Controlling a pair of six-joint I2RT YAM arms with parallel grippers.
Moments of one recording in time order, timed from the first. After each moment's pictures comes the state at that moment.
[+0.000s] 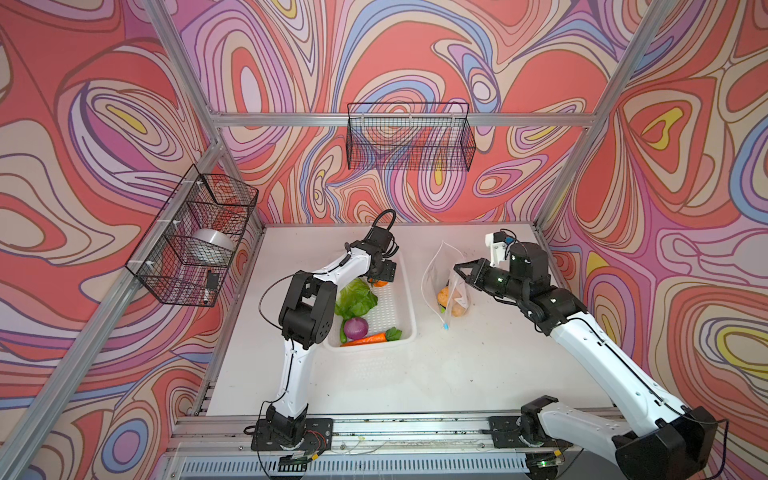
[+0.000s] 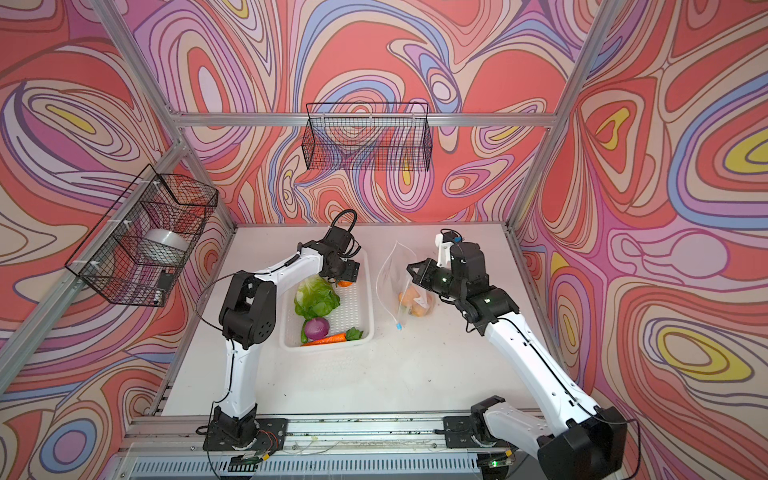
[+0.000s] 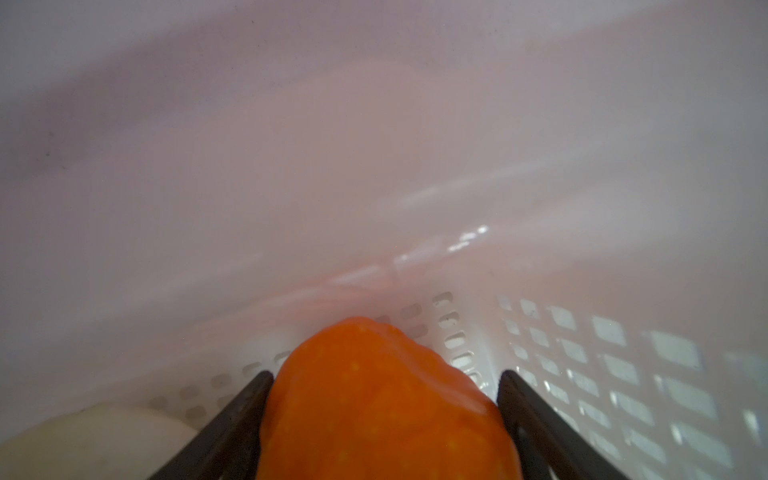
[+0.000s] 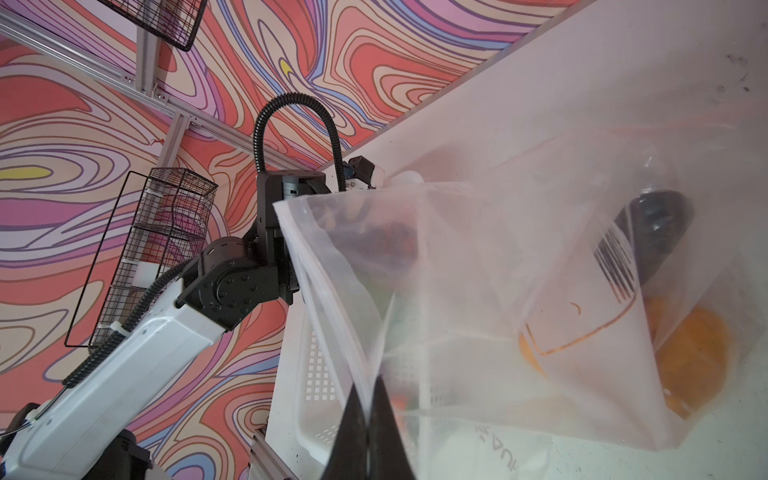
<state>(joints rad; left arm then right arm) -0.45 2.18 1.74 -0.68 -0.09 -0.24 0.34 1.13 1.04 -0.37 -0.36 0.78</state>
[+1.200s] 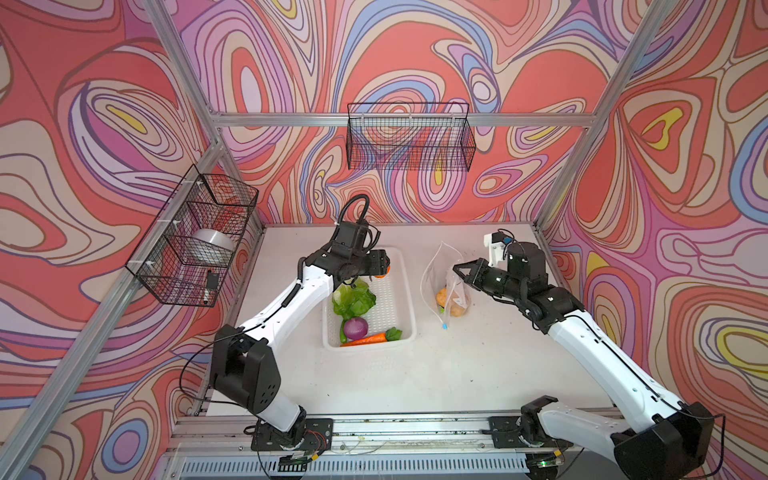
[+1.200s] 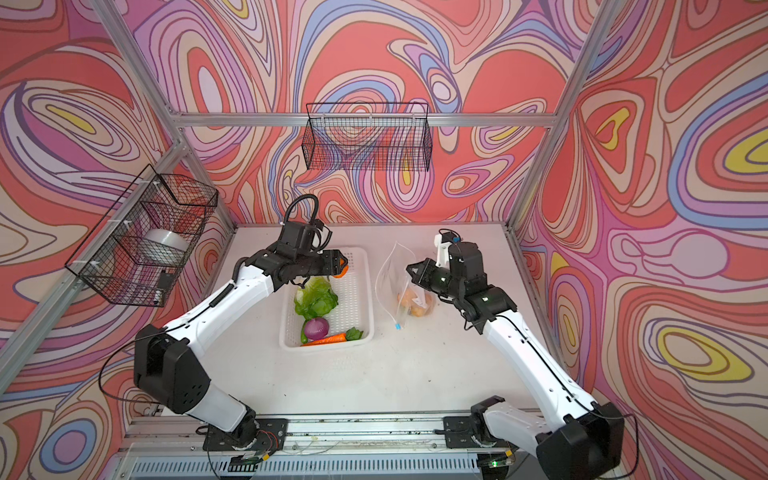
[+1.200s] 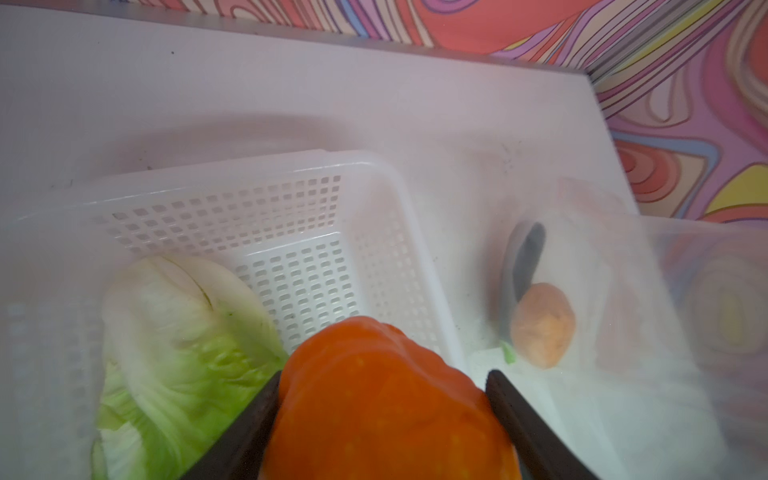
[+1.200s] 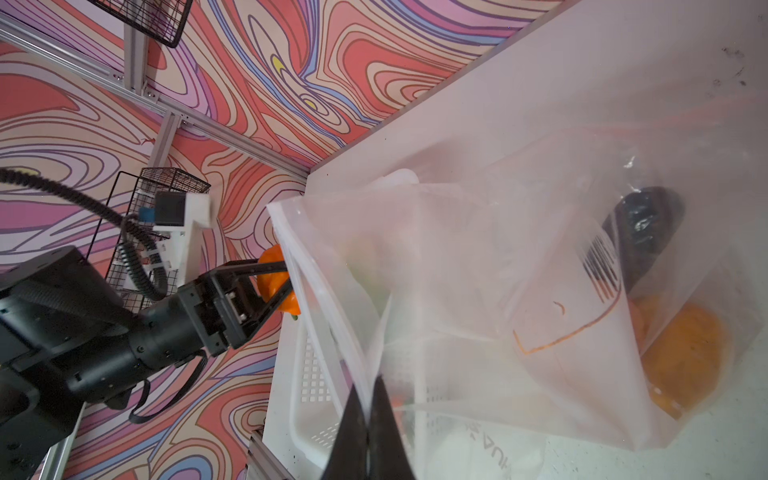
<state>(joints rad) -0.45 1.53 1.36 -0.54 0.13 -0.46 0.34 1.14 1.04 -0.36 -0.35 0.78</state>
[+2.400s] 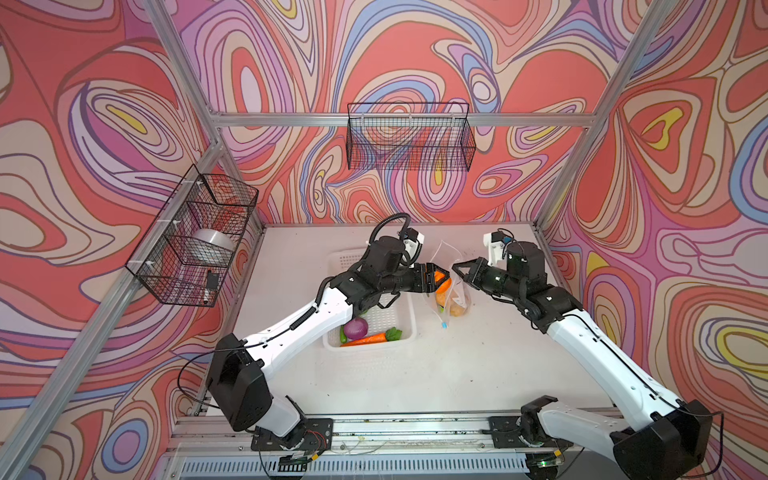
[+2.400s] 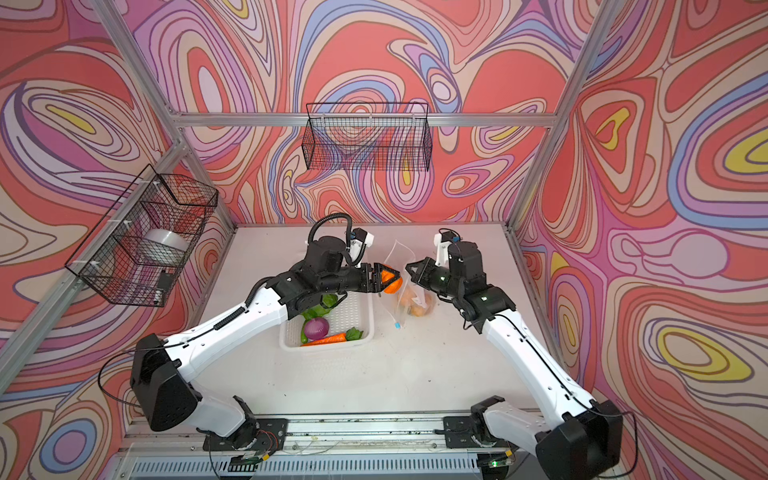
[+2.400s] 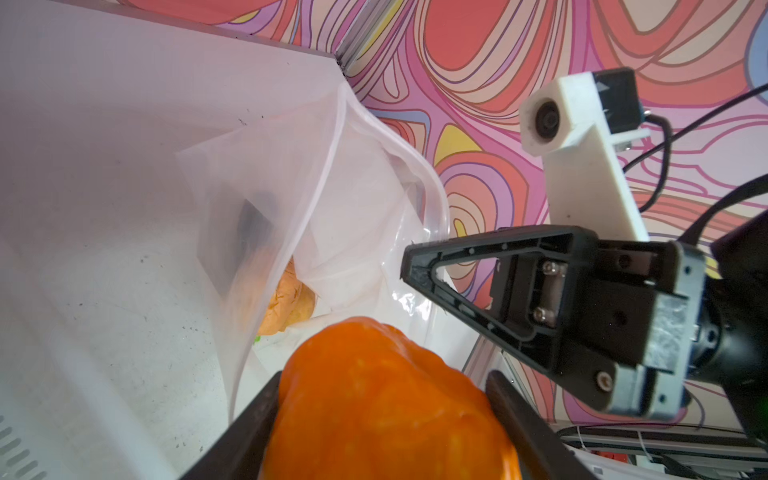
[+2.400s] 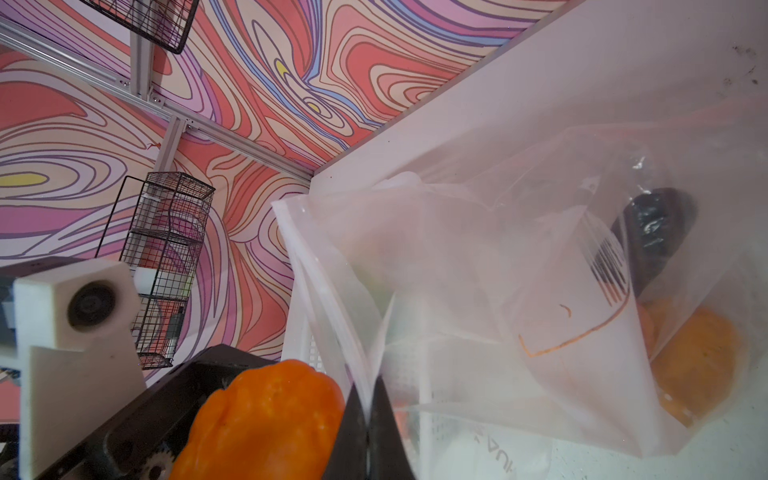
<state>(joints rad) -0.76 1.52 1.34 -0.26 0.30 -0.66 0.34 1.15 1.04 -0.34 -0.36 0.80</state>
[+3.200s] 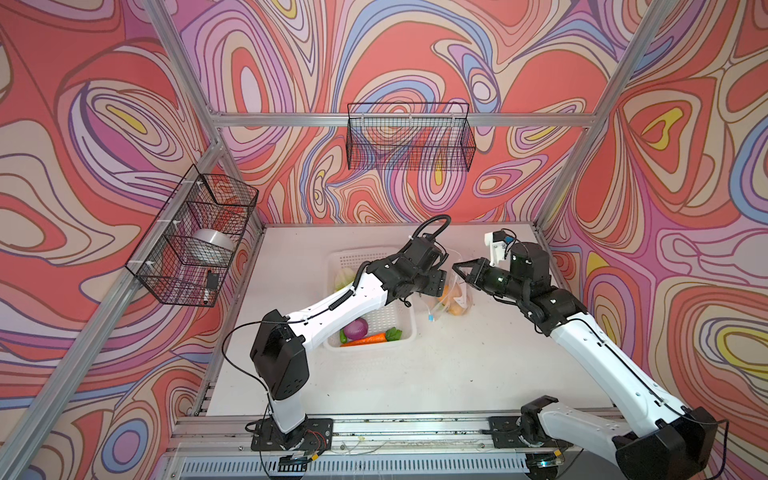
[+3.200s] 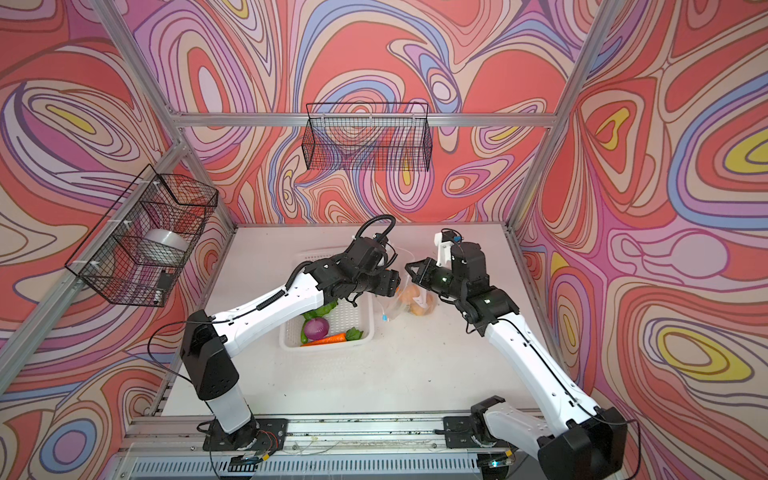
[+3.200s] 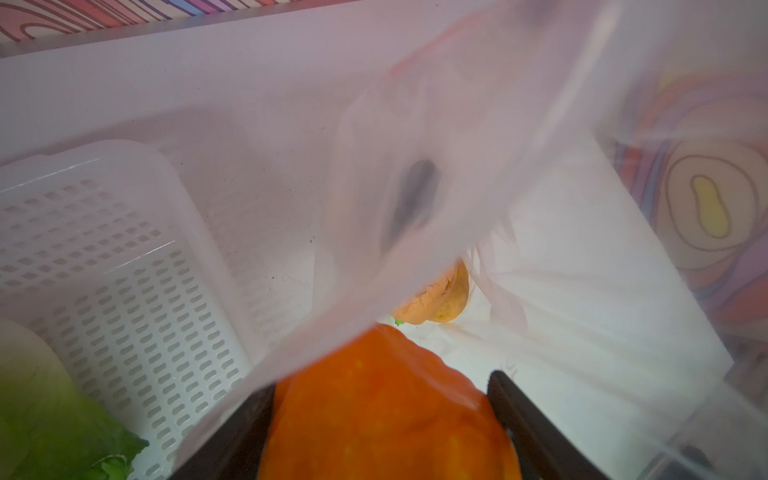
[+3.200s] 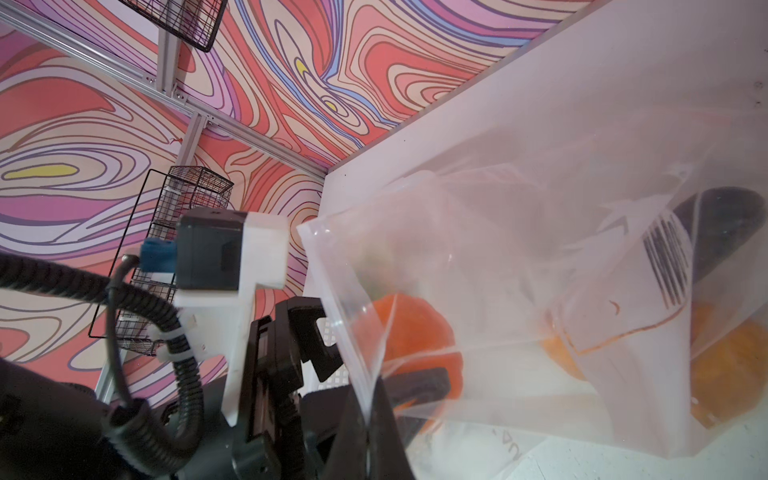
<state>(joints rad) -0.85 1.78 1.64 -0.65 -0.12 -0.45 0.34 1.12 1.04 -0.33 -0.39 0.80</state>
